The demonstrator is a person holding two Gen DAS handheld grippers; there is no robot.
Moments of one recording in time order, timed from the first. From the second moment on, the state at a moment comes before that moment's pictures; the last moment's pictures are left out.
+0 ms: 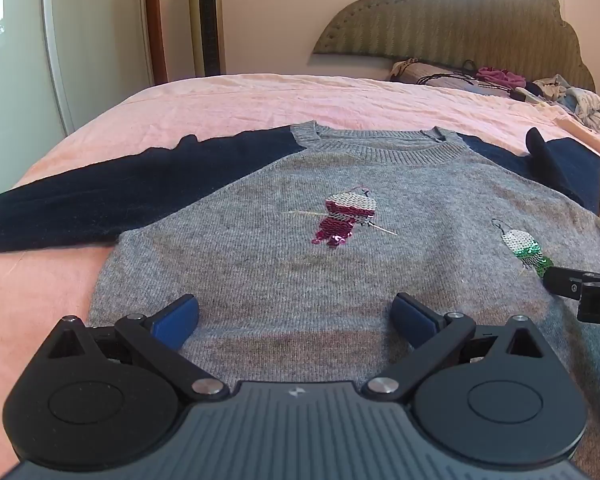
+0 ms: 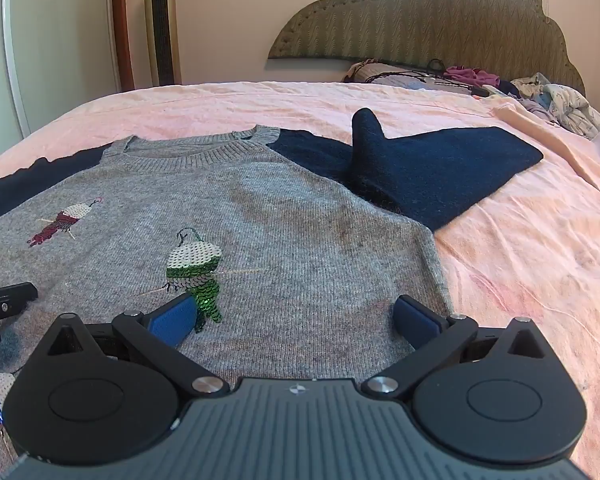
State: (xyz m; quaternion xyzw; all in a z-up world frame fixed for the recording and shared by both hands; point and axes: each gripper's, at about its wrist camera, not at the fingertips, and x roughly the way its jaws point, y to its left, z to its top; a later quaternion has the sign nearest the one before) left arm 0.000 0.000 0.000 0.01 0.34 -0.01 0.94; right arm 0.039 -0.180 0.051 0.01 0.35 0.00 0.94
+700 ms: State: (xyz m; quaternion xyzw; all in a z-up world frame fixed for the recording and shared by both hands) left arm 0.000 0.000 0.000 0.01 0.34 -0.01 0.94; right arm 0.039 -0.179 0.051 0.01 0.35 0.00 0.94
